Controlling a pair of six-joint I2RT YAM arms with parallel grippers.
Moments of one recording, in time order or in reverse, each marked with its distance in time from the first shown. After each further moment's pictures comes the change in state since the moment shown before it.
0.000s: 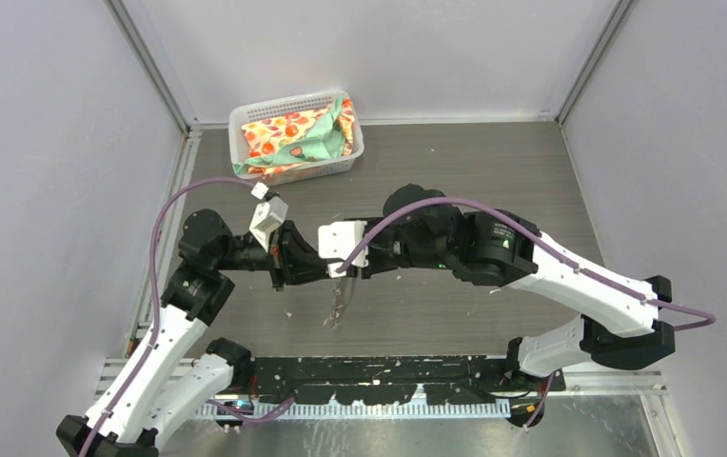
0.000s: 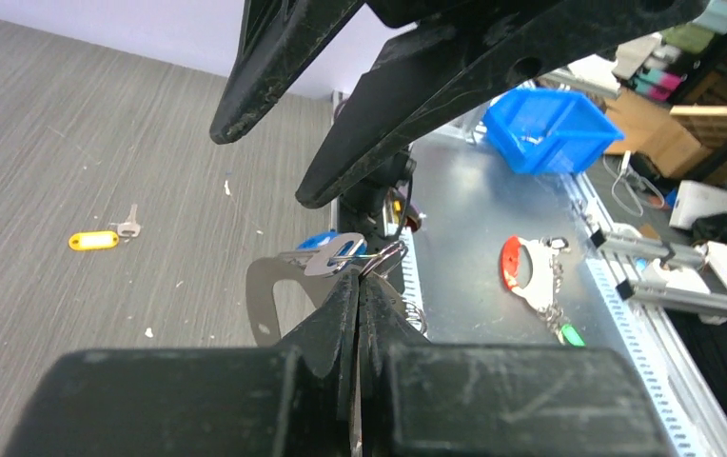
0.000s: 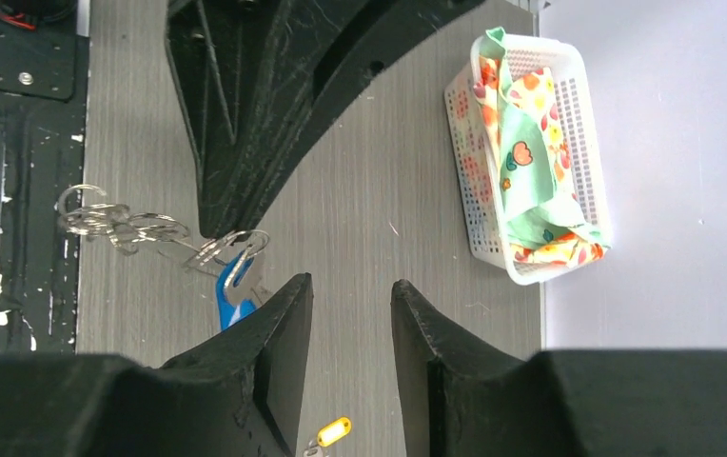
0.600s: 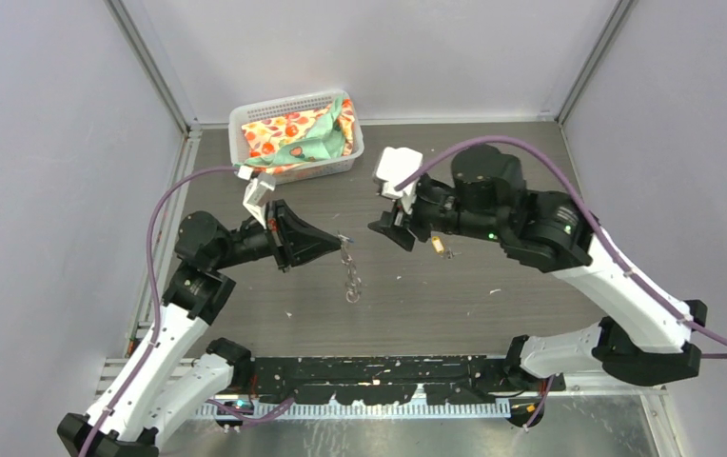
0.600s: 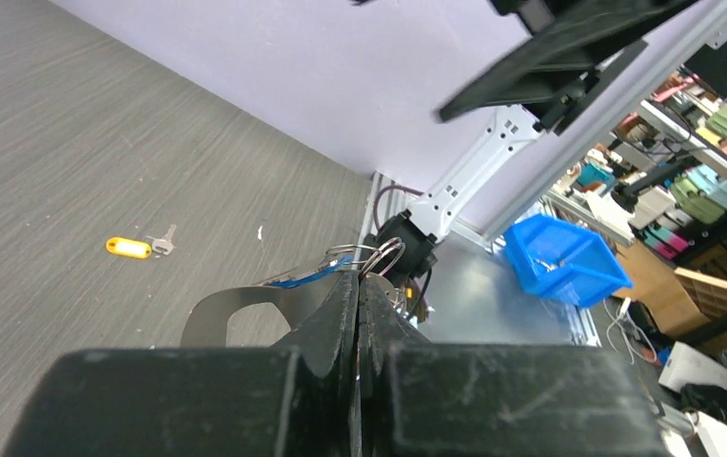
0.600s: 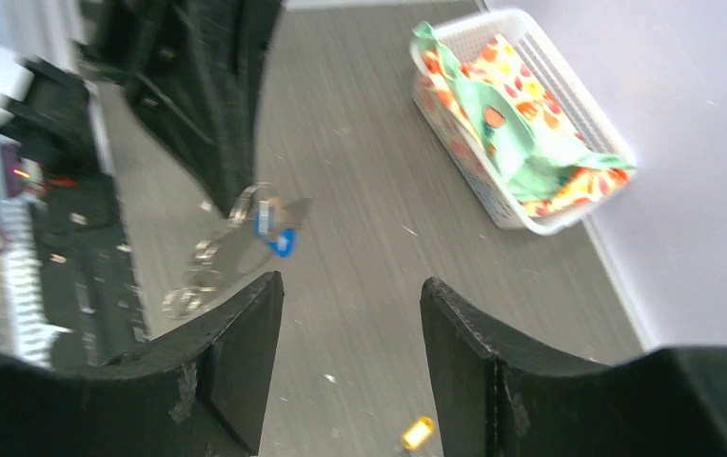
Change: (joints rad) left arm 0.000 0.014 -0.010 0.164 -0.261 -0.304; right arm -0.198 -0.084 0.060 0.011 -0.051 0.278
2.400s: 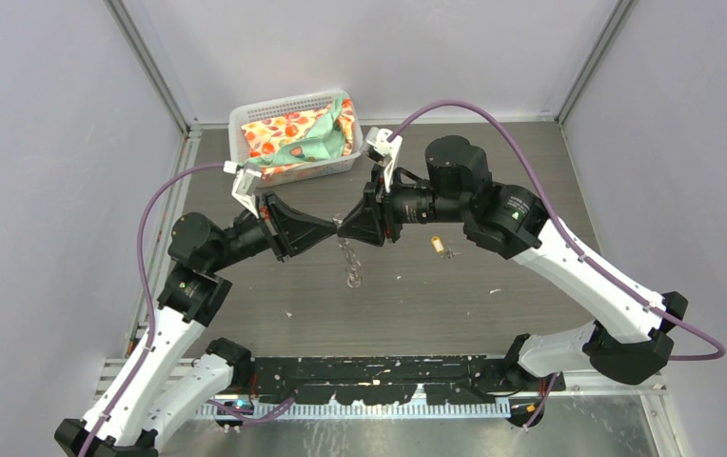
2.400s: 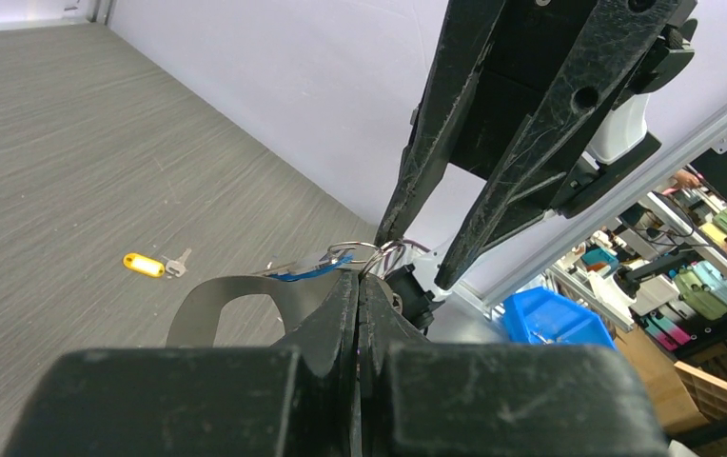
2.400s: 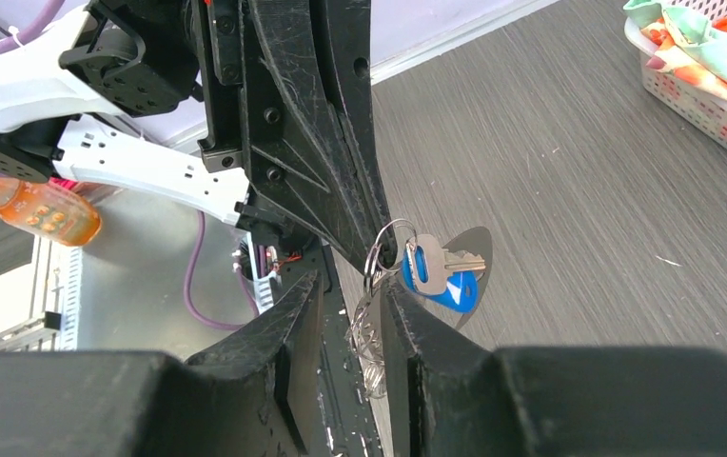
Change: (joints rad) left arm -0.002 -0.022 0.031 -0.017 -0.178 -0.111; right arm -0.135 0.027 -0.178 0.288 -0.439 0.538
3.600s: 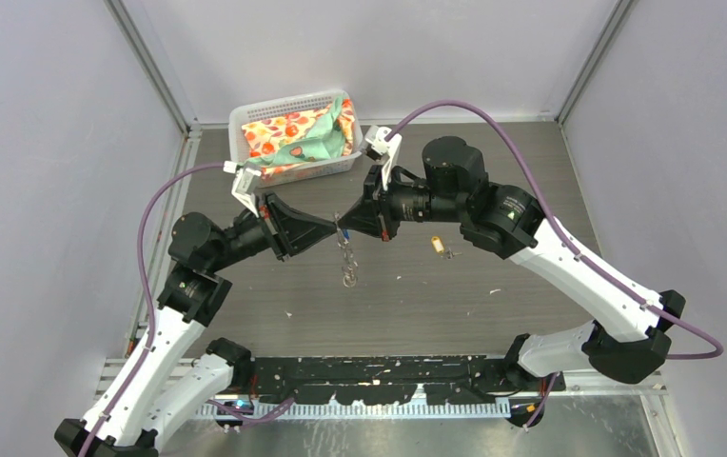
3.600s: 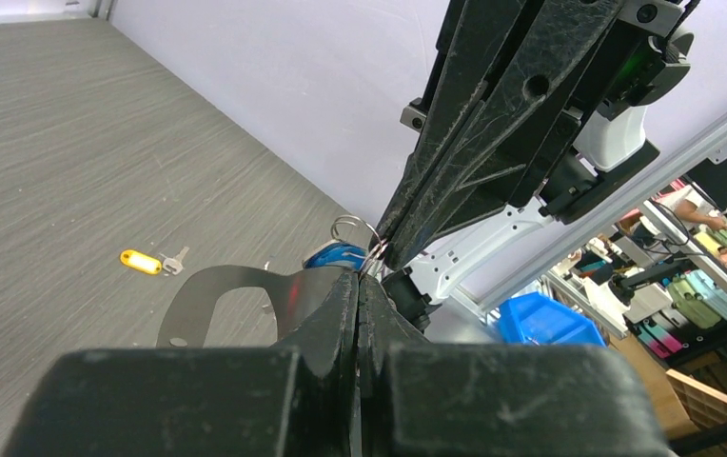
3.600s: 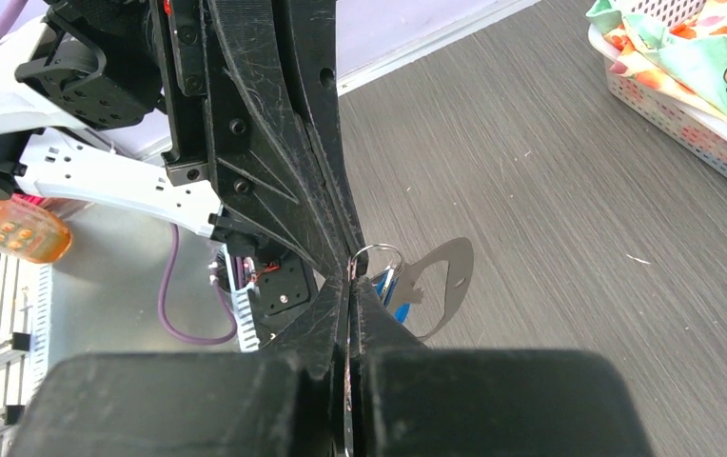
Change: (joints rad) left arm 0.000 0.000 0.000 -0.003 -0.008 -0.018; right arm 0.000 0.007 -0.012 0.024 0.056 -0.008
